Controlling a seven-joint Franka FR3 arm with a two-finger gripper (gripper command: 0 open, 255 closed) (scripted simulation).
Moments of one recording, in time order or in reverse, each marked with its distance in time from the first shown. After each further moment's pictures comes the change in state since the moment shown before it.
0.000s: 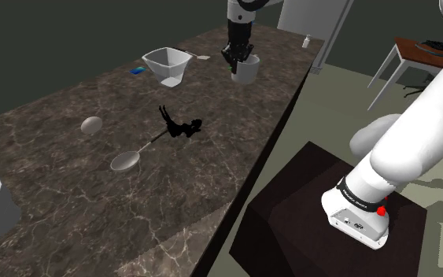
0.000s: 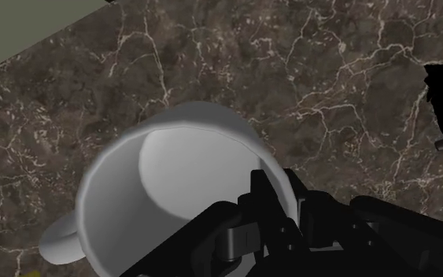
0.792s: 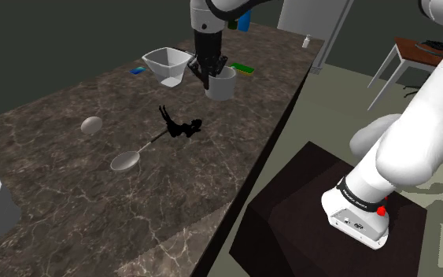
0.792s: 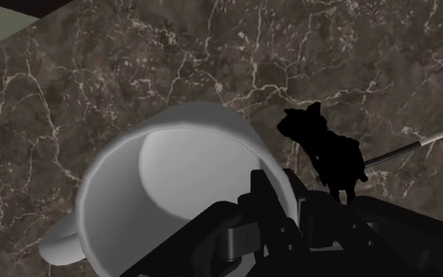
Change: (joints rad) arm 0.154 0.053 0.136 0.062 -0.014 -0.025 0.293
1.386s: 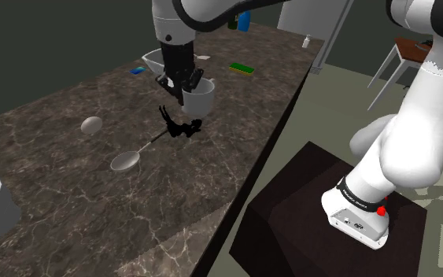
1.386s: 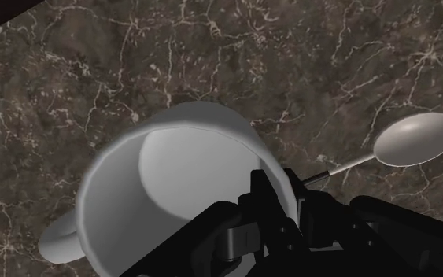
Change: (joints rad) arm 0.136 0.126 0.080 0.141 -0.053 -0.037 0.221
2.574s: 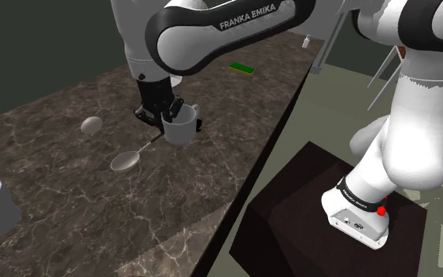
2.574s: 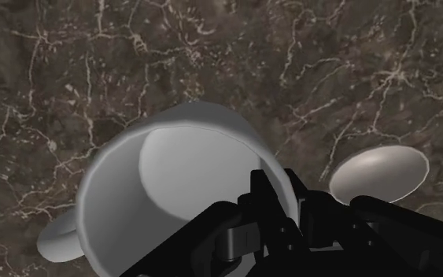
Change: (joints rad) arm 0.115 0.162 0.023 0.056 -0.078 0.082 0.155
